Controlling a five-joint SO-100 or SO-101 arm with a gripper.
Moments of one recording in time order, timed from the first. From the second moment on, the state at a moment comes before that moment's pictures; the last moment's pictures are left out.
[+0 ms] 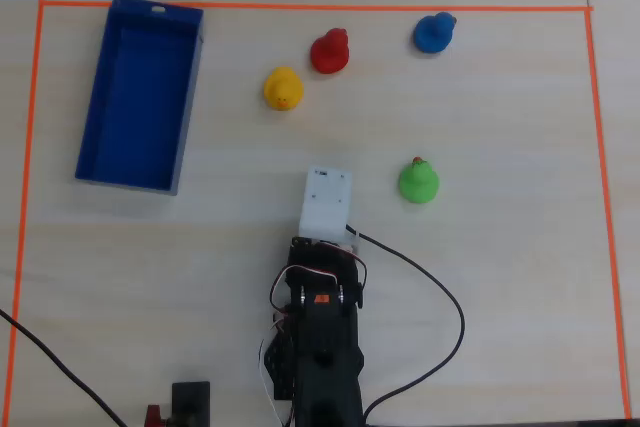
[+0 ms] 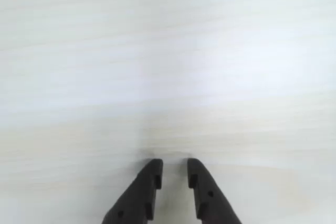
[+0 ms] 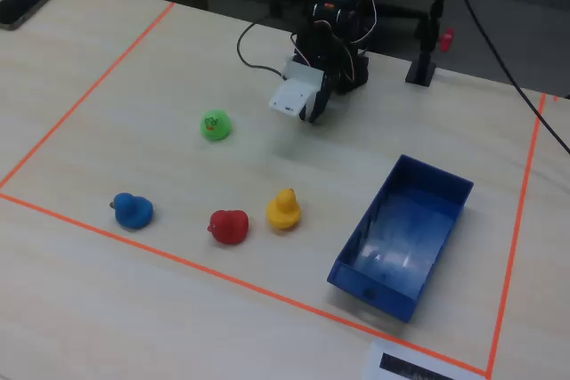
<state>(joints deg) 3.8 190.4 178.4 74.7 -78.1</state>
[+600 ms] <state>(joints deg) 2.5 190.4 178.4 74.7 -78.1</state>
